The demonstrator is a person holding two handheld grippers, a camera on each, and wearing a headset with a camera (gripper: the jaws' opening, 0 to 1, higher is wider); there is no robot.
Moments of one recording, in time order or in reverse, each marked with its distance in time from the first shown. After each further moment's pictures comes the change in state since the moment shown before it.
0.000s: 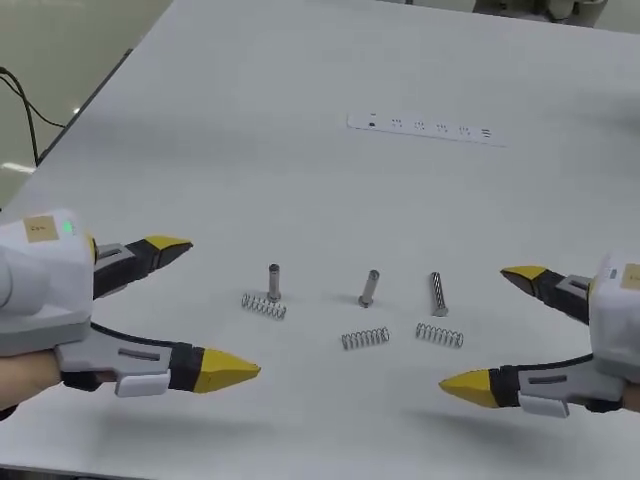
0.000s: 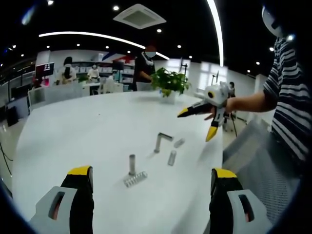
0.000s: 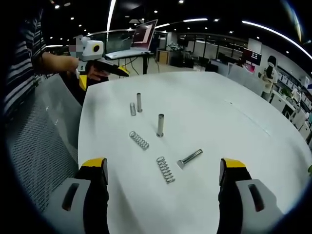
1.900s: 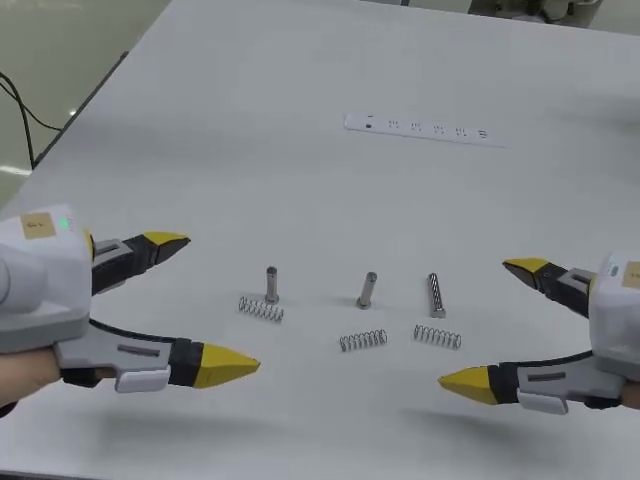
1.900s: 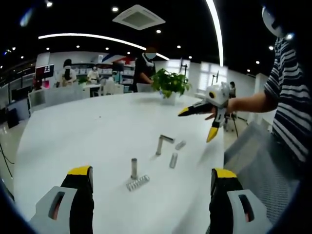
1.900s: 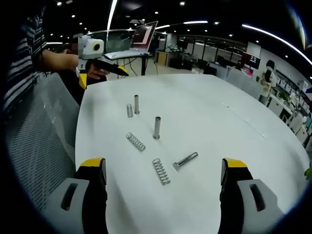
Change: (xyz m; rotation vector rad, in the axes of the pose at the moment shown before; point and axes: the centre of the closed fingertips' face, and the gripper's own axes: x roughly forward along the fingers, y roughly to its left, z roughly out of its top) left arm 0.000 0.001 0.008 0.011 -0.011 0.005; right arm -0.003 -0.006 0.006 -0.026 -0.010 -0.026
